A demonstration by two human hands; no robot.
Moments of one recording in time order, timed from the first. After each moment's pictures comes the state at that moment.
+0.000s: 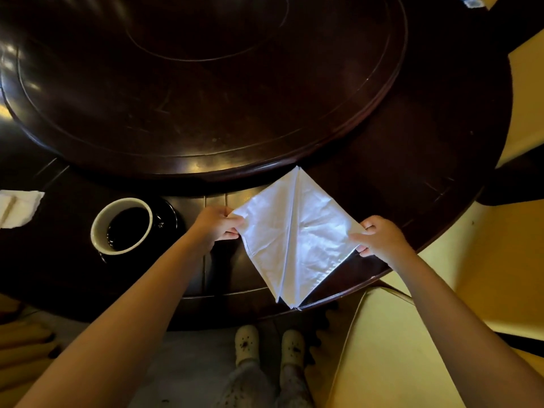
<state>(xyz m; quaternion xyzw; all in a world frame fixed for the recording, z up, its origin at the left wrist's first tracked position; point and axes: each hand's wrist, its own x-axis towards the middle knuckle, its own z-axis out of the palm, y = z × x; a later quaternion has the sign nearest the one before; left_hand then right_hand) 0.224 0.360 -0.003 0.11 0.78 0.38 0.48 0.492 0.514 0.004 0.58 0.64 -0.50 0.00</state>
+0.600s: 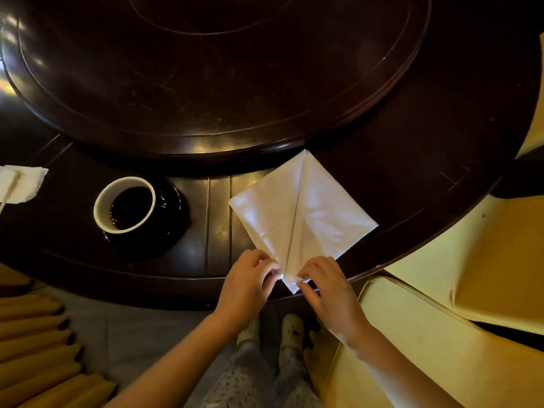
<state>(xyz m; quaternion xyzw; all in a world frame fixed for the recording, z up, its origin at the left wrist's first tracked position) 0.343 0.277 -0.028 0.54 0.79 0.24 0.17 0.494 0.377 -0.037 0.29 0.90 -0.32 -0.10</state>
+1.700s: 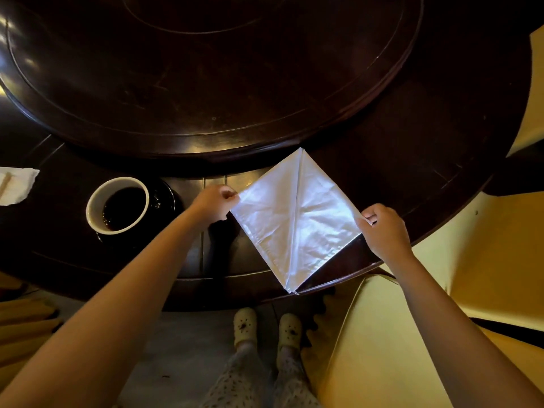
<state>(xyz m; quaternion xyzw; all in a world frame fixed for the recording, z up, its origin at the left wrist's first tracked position) 0.223 0.364 0.004 0.31 0.86 0.20 0.36 0.501 0.502 -0.016 0.55 0.77 -0.31 -0.04</state>
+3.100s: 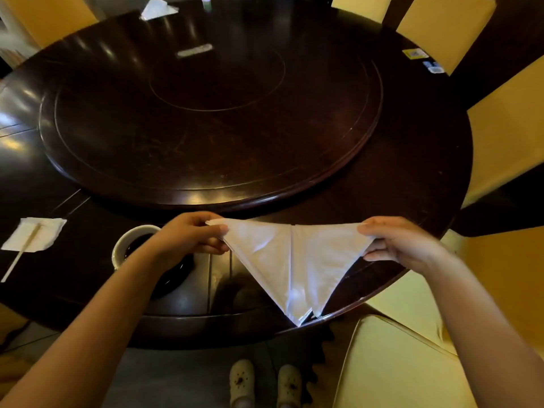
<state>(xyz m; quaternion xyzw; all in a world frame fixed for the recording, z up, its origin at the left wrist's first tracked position) 0.215 0.318 0.123 0.25 0.70 0.43 0.51 0.504 0.529 0.109 0.45 0.55 -0.70 -0.05</state>
